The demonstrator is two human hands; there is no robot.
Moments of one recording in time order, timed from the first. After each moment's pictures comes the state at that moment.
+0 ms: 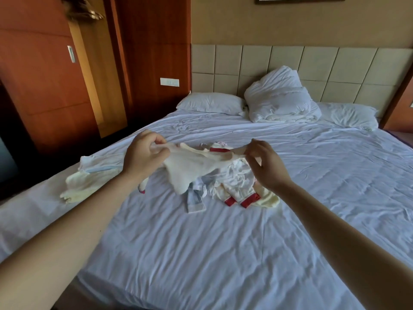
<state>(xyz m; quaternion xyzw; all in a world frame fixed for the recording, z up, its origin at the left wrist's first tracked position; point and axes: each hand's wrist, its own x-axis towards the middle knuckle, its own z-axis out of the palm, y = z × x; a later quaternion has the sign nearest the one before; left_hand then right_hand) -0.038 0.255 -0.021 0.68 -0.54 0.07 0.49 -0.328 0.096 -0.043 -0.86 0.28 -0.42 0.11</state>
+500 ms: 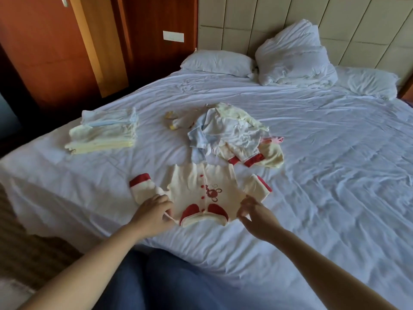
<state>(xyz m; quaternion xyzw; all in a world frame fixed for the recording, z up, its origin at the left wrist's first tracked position) -0.079 0.355 -0.253 0.74 -0.65 -0.10 0.14 -0.377 0.203 -0.233 -0.91 0.38 -0.07 0.17</state>
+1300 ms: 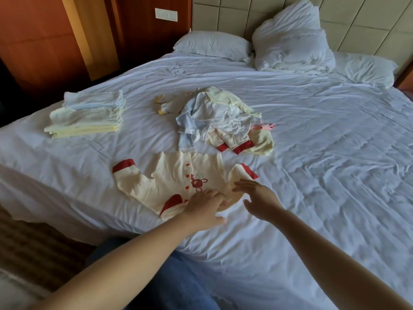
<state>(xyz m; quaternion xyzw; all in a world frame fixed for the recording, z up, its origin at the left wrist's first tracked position) -0.233 0.280 -0.243 0.67 -0.72 -0.13 0.12 -0.410 0.166 -0.227 -0.92 0.37 -0.05 0.13</state>
